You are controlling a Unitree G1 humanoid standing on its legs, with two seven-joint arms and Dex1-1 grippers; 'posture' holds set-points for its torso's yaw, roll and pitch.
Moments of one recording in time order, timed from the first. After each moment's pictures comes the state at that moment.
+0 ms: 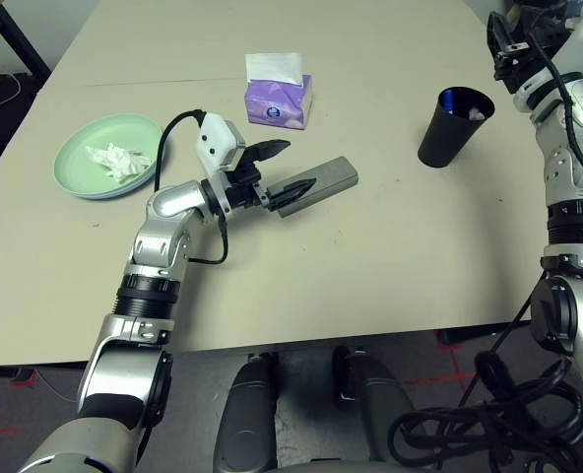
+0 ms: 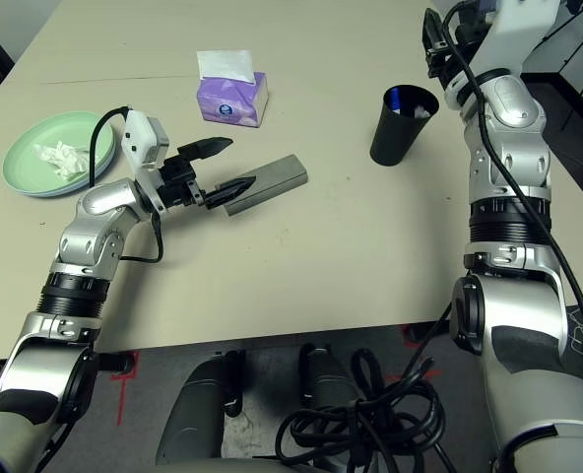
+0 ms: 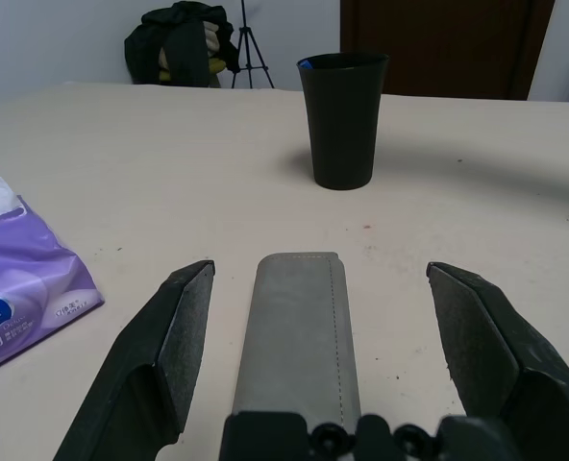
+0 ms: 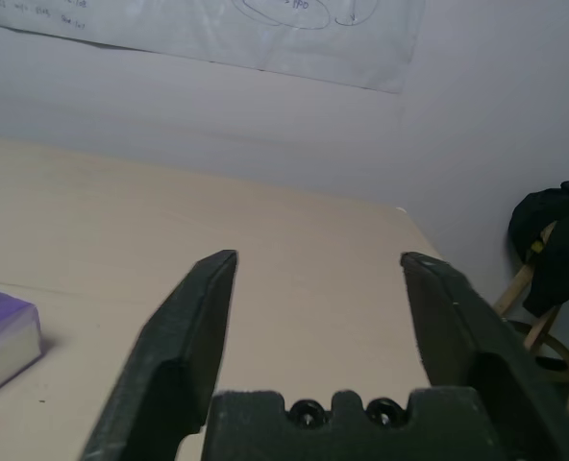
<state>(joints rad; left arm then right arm) -0.68 0.40 -0.02 0.26 -0.29 0.11 -0.95 -0.99 -0.50 -0.24 0.47 0.17 0.13 0.28</state>
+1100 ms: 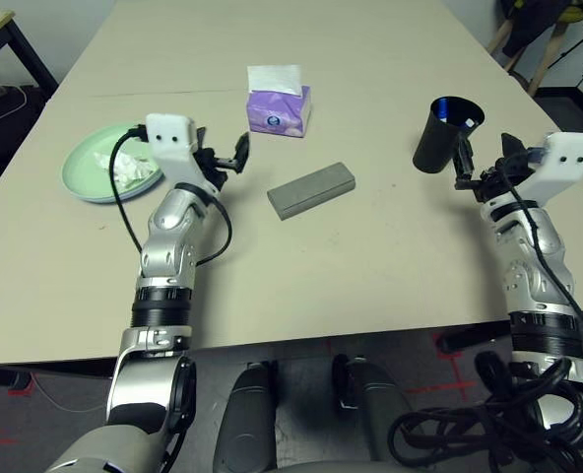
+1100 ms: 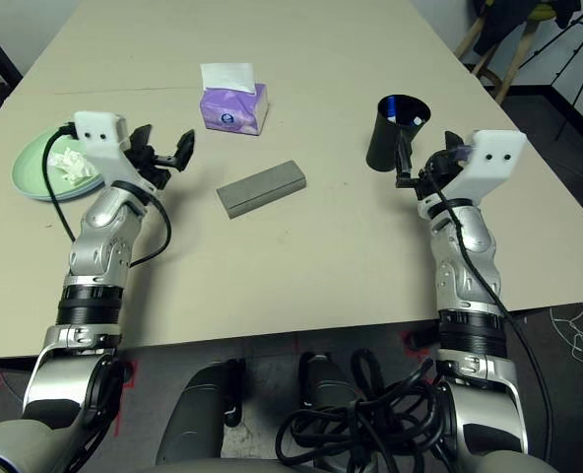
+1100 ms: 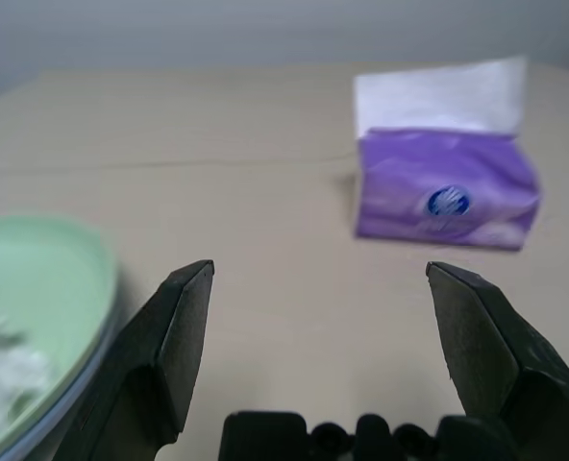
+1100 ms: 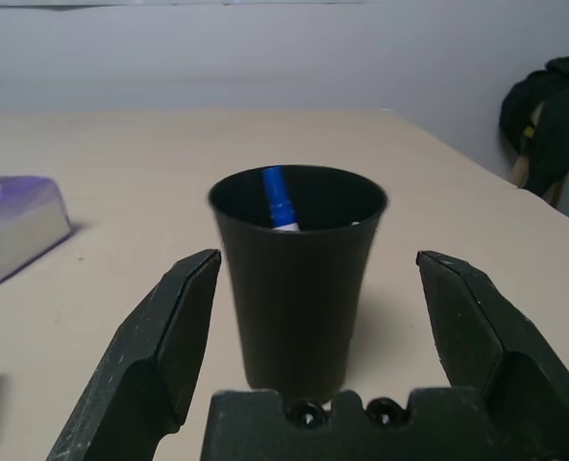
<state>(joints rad) -0.51 0.27 0.20 0.25 -0.14 0.11 -0.15 -0.46 -0.28 -0.27 0.24 0.23 -0.05 0.24</state>
